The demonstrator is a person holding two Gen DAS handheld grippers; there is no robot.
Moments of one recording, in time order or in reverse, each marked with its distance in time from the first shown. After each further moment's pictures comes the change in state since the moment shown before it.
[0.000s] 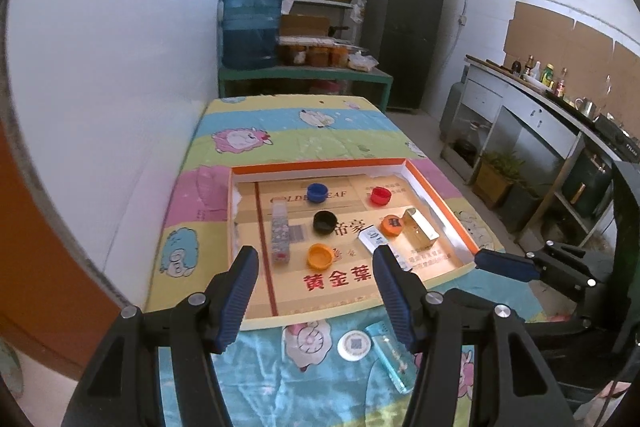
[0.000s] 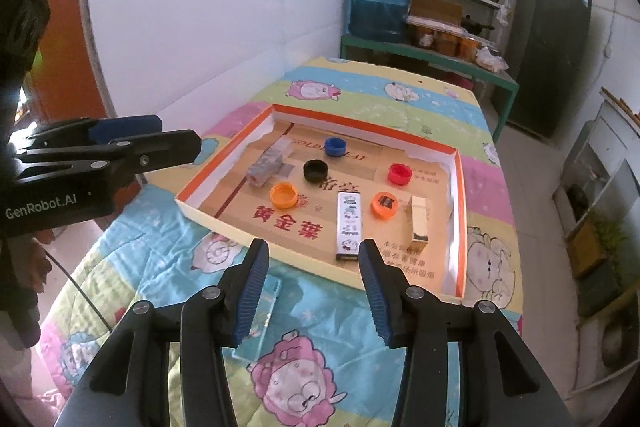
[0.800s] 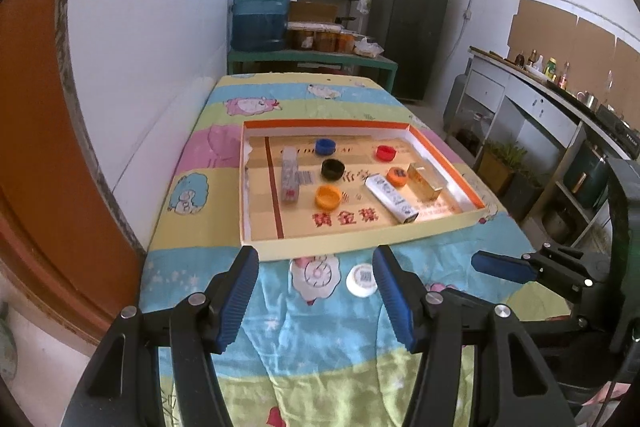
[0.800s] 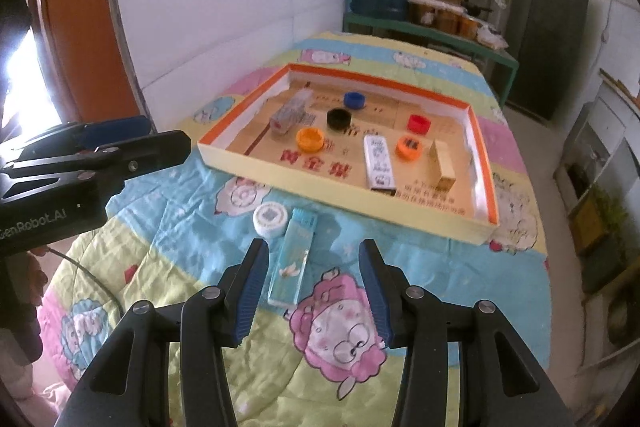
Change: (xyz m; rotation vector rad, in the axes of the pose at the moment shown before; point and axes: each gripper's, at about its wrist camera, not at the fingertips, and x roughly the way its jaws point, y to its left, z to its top) left arm -0.010 0.009 -0.061 -0.023 0.031 0.005; right arm 0.008 0.033 -0.050 0.029 0.077 0.005
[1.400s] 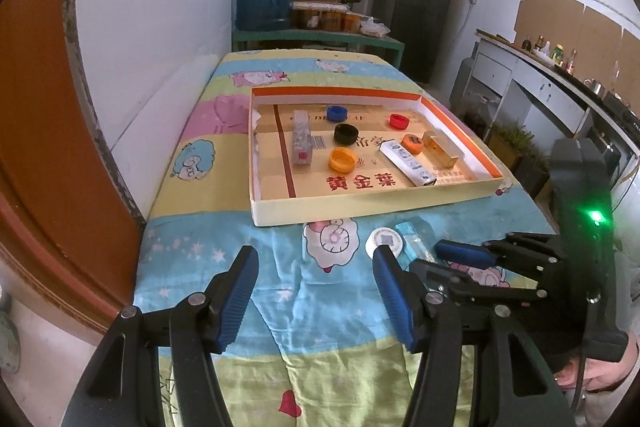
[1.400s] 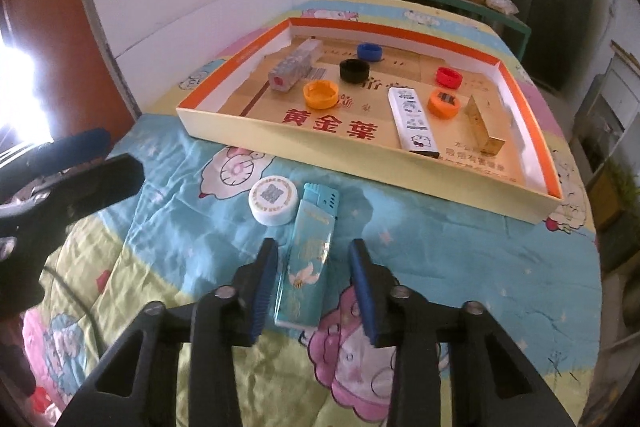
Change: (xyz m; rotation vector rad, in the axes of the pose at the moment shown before) left arm 0.018 0.010 -0.022 0.000 0.064 0.013; right arm 0.065 0.004 -0.001 0.050 0.099 0.035
